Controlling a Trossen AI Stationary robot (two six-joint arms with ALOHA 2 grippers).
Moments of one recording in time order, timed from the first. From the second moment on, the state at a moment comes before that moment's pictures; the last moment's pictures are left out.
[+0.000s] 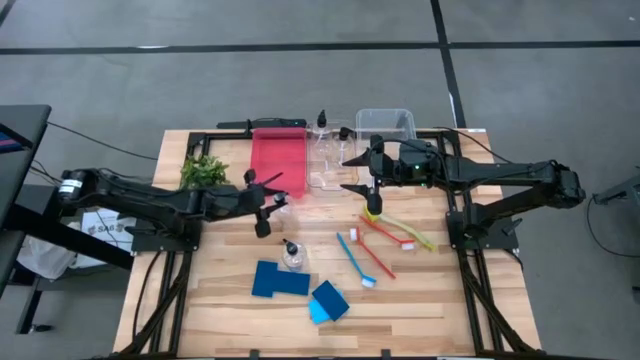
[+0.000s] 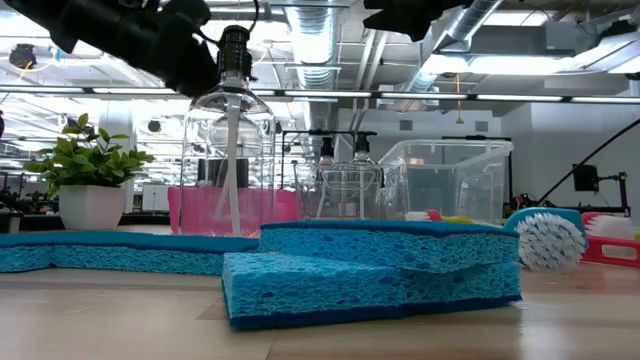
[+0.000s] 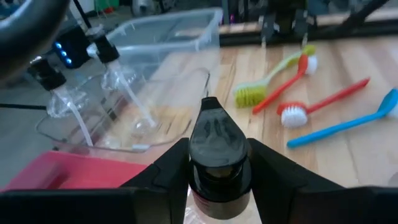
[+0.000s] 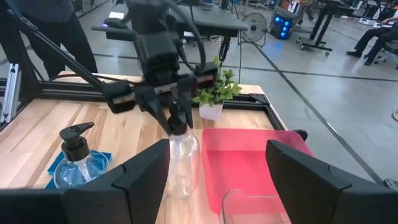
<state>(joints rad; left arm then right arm) -0.08 1.01 0.46 0.23 -0.39 0.11 -0.13 1.13 0.97 -0.05 0.00 -0.14</state>
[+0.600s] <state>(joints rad) -0.12 0.86 0.46 0.48 -0.39 0.32 -0.13 1.13 0.97 -0.05 0.00 -0.09</state>
